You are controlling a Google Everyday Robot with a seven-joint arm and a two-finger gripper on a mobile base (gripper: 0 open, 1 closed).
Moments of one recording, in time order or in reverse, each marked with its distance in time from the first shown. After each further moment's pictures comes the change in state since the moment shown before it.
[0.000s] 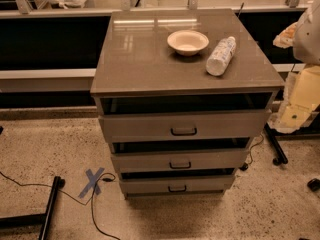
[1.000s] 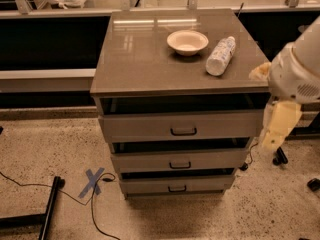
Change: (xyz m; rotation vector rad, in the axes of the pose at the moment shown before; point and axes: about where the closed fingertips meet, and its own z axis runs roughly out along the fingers) arm 0.006 0.011 0.081 -0.117 -0.086 -0.066
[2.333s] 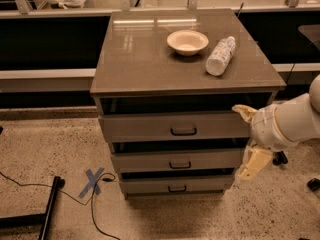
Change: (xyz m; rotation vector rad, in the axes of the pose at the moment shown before) arm 0.025 0.006 0.125 0.102 -0.230 -0.081
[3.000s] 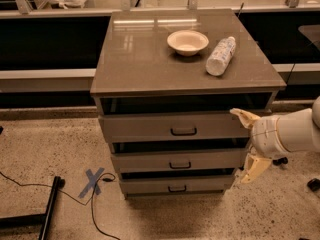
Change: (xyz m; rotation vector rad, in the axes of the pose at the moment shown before) arm 0.016 0.000 0.019 0.082 -0.062 -0.151
